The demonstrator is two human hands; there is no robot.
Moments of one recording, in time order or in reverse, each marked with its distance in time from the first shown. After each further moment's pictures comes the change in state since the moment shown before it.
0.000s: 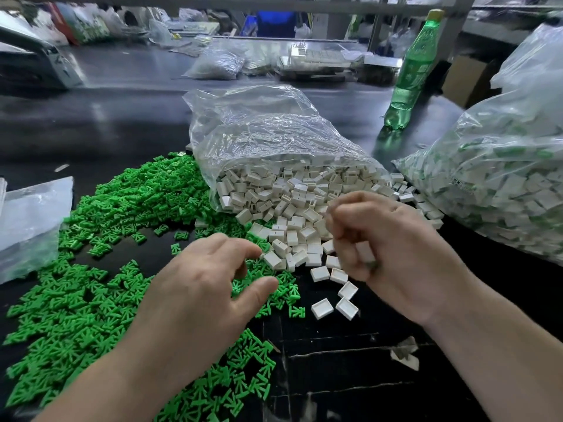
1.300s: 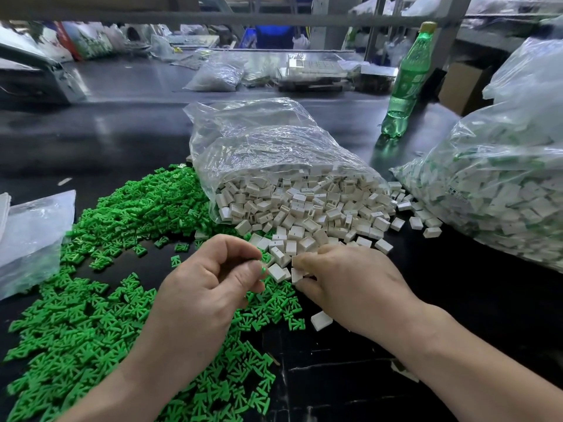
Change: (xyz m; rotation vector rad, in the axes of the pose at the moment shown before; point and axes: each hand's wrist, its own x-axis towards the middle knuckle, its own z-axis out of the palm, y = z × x) left_hand 0.006 -0.003 0.009 -0.794 0.024 -0.270; right_hand 0.011 0.026 0.016 -1.682 -0.082 -0.178
